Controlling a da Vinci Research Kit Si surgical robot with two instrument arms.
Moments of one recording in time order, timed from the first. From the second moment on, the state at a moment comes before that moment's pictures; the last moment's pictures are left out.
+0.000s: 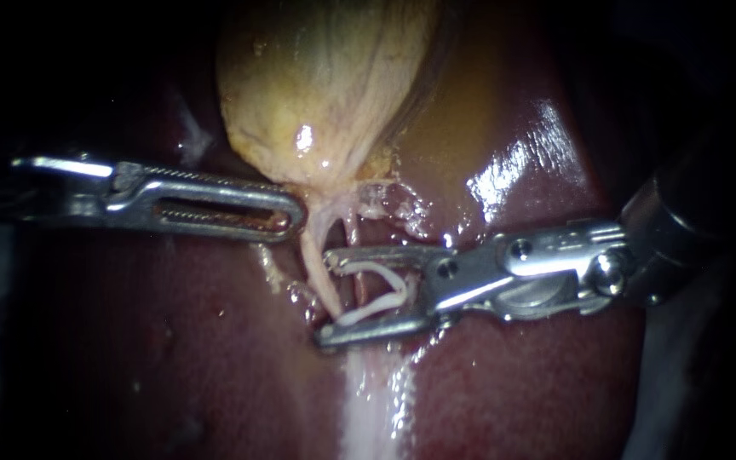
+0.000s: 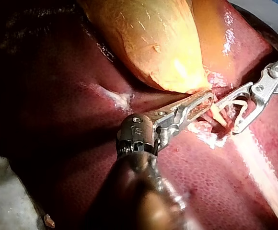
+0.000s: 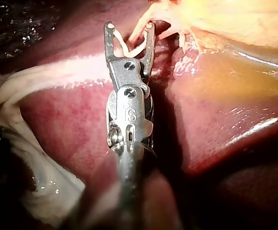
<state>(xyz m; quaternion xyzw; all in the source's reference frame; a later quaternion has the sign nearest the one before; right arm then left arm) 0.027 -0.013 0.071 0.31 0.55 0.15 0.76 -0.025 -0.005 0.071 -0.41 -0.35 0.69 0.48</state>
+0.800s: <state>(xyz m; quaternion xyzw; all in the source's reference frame) 0.030 -0.017 0.074 0.37 0.53 0.15 0.75 -0.025 -0.005 0.071 -0.41 -0.35 0.69 0.48</state>
